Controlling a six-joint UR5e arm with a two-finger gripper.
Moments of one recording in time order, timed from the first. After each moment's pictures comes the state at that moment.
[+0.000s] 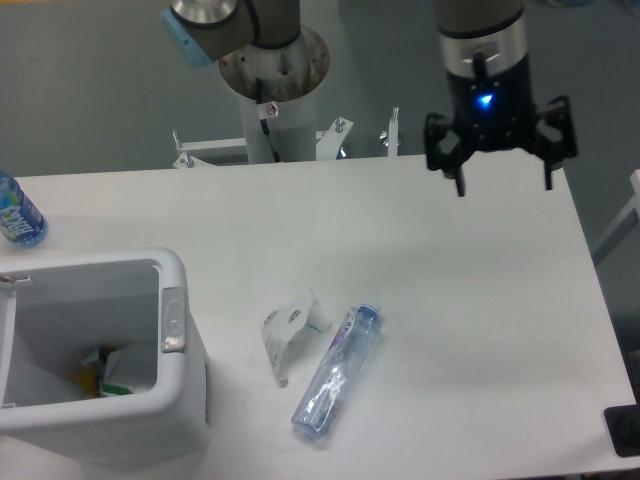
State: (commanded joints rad) arm 2.67 -1.71 -1.42 -1.15 1.64 0.88
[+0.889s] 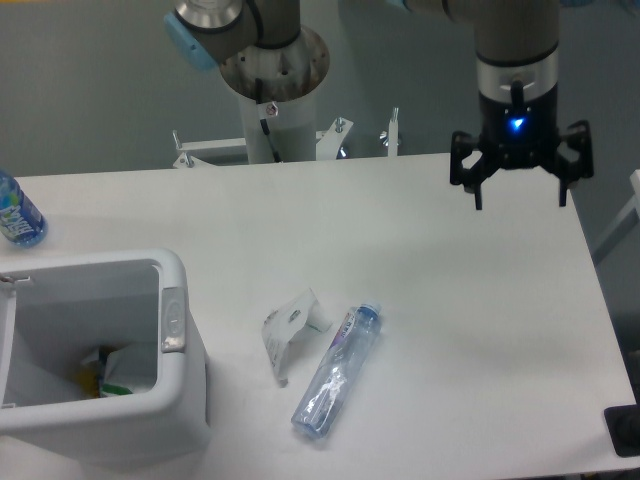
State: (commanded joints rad) arm 2.68 -1.76 -1.53 -1.04 1.55 0.79
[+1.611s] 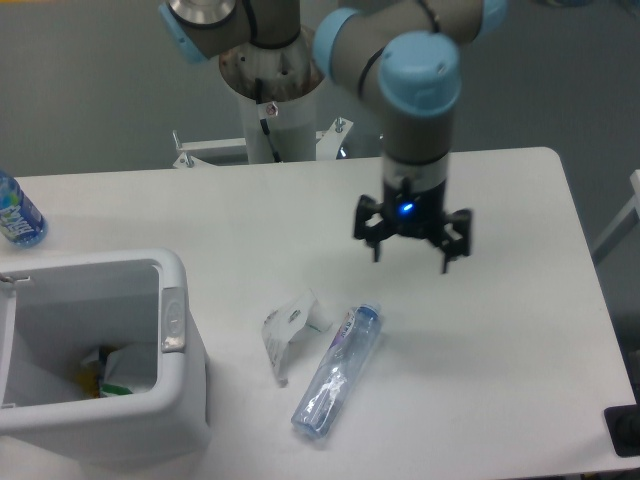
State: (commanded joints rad) arm 2.46 -1.84 -1.72 -1.02 1.53 0.86
